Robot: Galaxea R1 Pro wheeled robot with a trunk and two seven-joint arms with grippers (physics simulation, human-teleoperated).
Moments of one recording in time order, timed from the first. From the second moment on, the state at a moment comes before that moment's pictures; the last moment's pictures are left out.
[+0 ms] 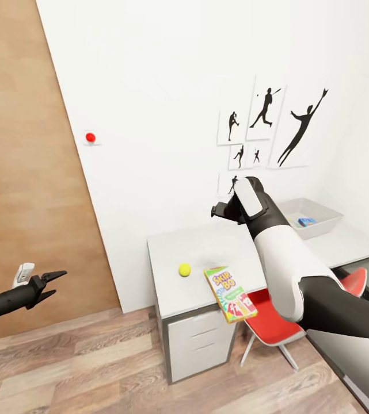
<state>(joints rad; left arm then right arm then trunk) -0.63 0.46 0.44 -0.80 0.57 0.96 -0.65 -1.36 0.17 -0.06 -0.65 -0.64 1.03 -0.70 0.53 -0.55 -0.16</state>
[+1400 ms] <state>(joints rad) -0.63 0.46 0.44 -0.80 0.57 0.96 -0.65 -1.34 0.17 -0.07 -0.65 -0.64 1.03 -0.70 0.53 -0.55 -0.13</state>
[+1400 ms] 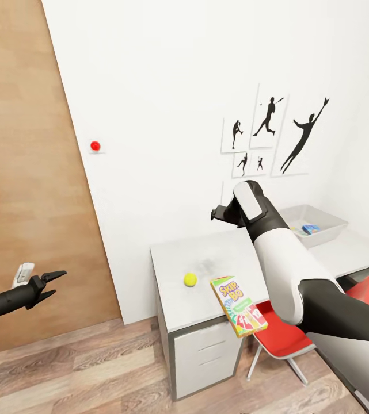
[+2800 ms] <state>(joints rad) -0.63 0.46 0.44 -0.80 0.57 0.96 -0.65 -1.32 0.17 -0.07 -0.64 -0.65 1.03 -0.69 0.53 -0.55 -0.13</state>
